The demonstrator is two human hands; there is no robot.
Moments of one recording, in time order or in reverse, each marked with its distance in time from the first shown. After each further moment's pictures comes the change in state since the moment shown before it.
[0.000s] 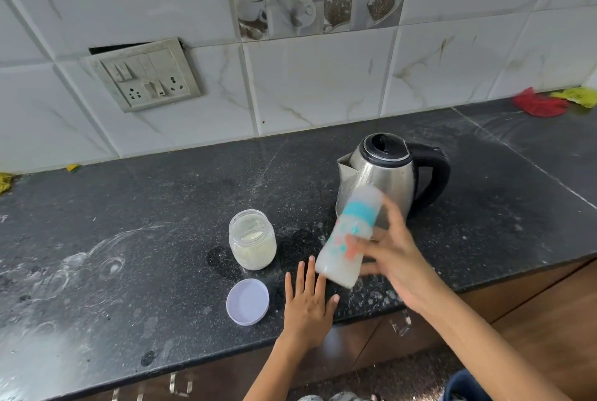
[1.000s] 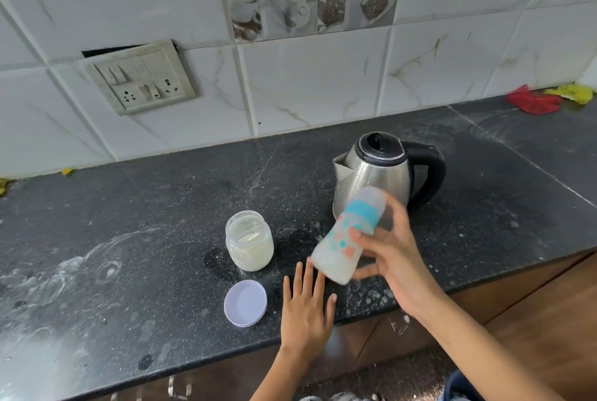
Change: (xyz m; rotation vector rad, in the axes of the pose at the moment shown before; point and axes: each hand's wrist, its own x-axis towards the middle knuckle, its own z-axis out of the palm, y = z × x) left_hand -0.008 0.011 -0.009 -0.018 0.080 -0.024; right_hand 0.001 0.002 0.001 0.135 0.094 -0.045
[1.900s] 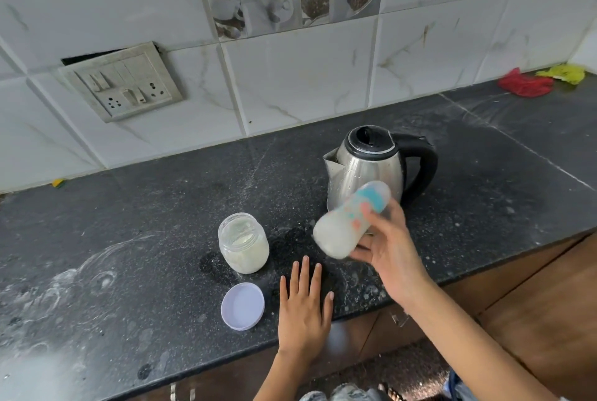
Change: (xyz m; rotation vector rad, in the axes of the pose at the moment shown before) left_hand -0.001 -0.001 -0.004 0.007 0.034 0.007; right_hand 0.009 0.012 -0.004 0.150 0.038 0.032
